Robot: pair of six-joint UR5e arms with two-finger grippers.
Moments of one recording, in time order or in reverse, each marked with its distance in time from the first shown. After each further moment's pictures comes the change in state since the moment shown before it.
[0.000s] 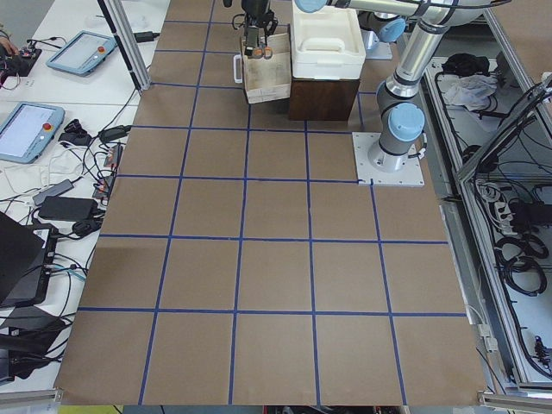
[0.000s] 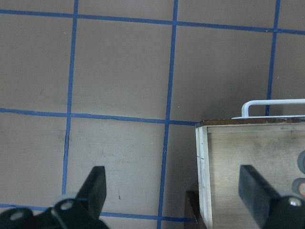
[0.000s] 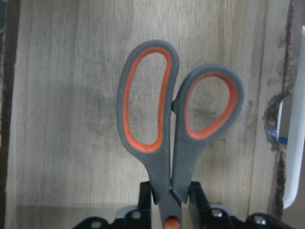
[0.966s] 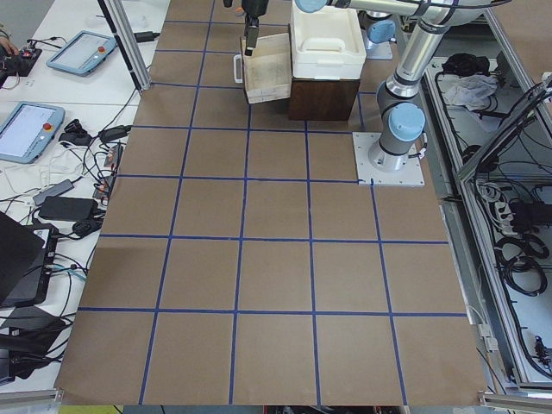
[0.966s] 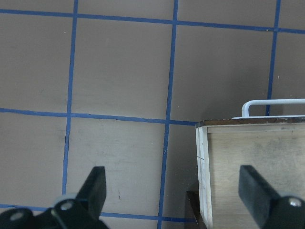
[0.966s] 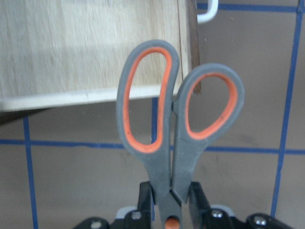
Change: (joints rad) left arm 0.000 -0.002 0.000 -0.001 0.000 0.001; right arm -0.193 -0.063 -0.108 0.143 -0.119 -0.077
